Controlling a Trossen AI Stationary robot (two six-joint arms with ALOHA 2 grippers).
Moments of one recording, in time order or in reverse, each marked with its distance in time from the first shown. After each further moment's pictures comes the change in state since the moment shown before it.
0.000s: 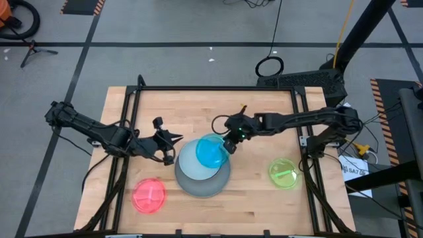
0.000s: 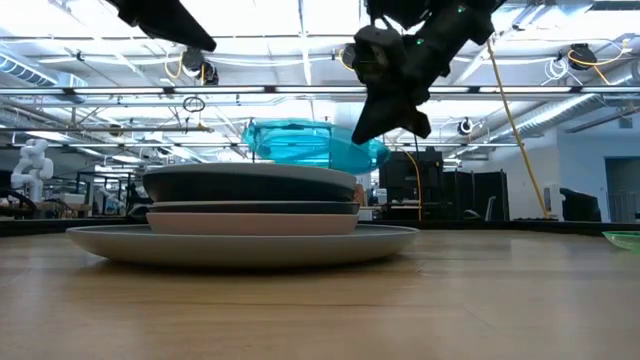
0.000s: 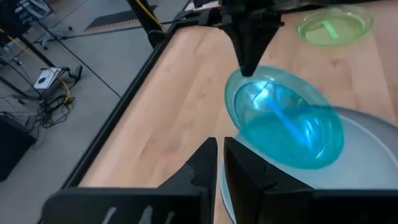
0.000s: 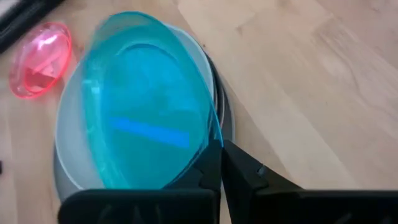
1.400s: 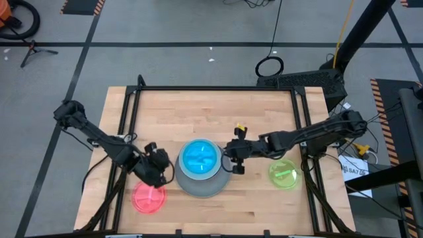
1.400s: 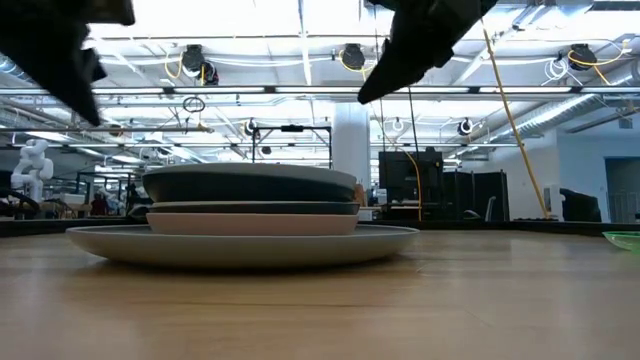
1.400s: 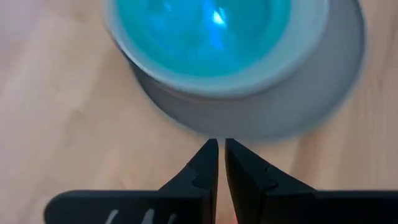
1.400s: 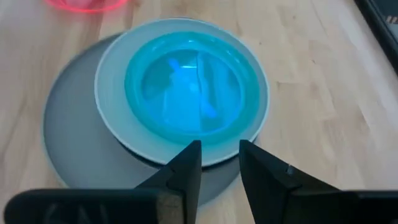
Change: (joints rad) left arm -0.237 0.175 0.000 -0.378 0.287 -0.747; right arm 0.278 -0.051 -0.001 0.022 0.292 -0.443
